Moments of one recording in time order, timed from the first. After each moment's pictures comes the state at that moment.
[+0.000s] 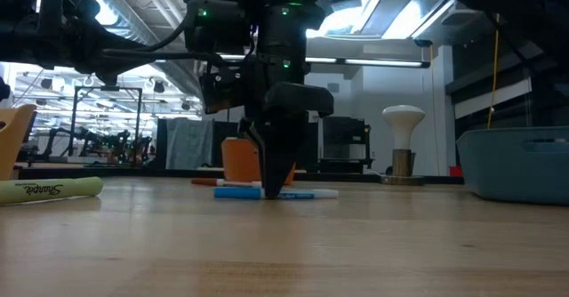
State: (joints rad) left arm 0.01 0.02 0.01 0.05 -0.24 -0.04; right arm 0.08 2.41 2.05 -1.10 -0.02 -0.22
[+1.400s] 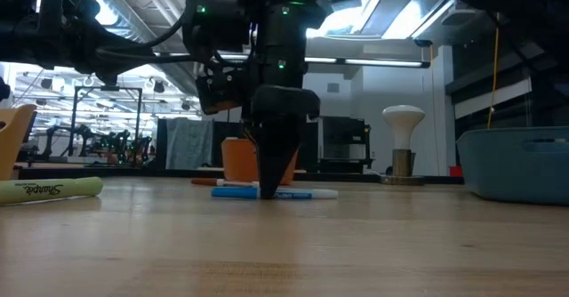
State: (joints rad) left arm 0.01 0.02 0.01 0.05 -0.24 -0.04; right arm 0.10 2.41 2.05 -1.07 0.02 -0.08
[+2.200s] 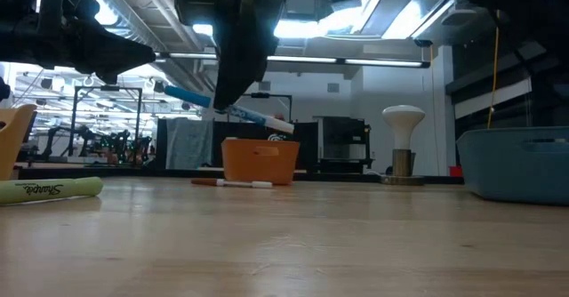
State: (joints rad) left arm 0.01 0.02 0.01 0.05 -0.24 -0.02; right arm 0.11 2.37 2.35 -1.17 -0.05 -0.07
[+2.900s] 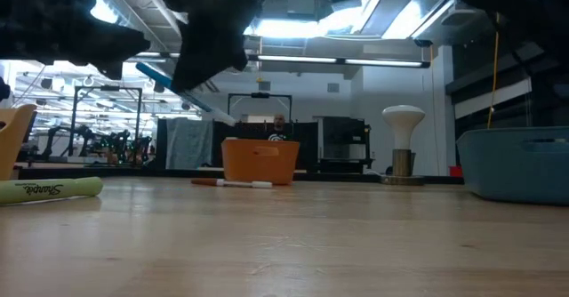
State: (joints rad) left arm 0.01 0.02 0.01 0.09 -0.09 -0.08; right arm 0.08 2.36 2.35 -0.93 0.11 0.00
